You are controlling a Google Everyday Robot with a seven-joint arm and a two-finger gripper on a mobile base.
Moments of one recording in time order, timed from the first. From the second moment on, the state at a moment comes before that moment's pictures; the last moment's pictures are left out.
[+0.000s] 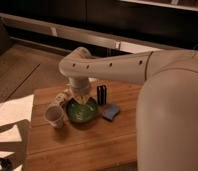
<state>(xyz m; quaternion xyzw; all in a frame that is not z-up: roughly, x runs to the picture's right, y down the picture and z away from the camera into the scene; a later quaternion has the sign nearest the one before) -0.066 0.051 0.737 -0.23 0.21 0.65 0.70</state>
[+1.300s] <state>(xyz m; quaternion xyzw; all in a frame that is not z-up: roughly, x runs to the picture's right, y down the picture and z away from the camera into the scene) -0.004 0.072 0.838 -0.21 0.31 0.64 0.68</state>
